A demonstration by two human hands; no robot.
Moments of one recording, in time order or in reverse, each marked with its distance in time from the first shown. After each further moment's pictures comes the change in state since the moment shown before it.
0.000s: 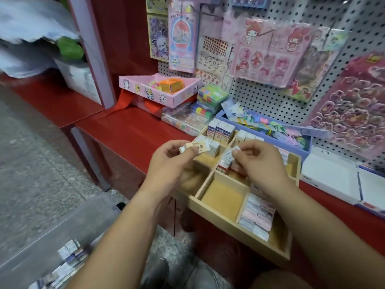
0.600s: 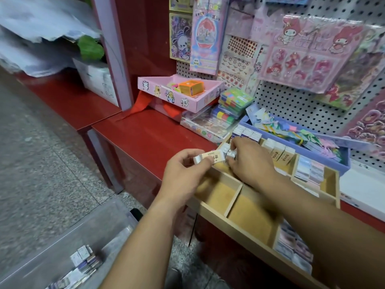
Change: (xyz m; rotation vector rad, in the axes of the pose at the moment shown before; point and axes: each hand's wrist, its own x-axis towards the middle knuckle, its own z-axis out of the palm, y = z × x) left_hand 0.028 -0.005 -0.030 0.054 0.034 -0.019; right_hand 0.072 0.005 0.086 -1.034 -0.105 -0.437
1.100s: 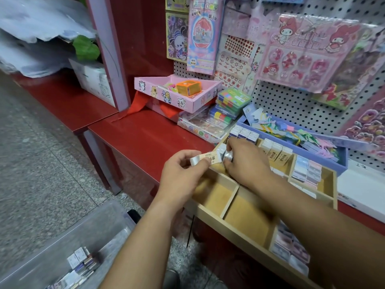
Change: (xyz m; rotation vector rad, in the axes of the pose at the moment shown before) left_hand 0.004 -0.005 0.005 0.049 0.022 0.036; right_hand 0.001 0.000 0.002 -0.032 0.018 -0.040
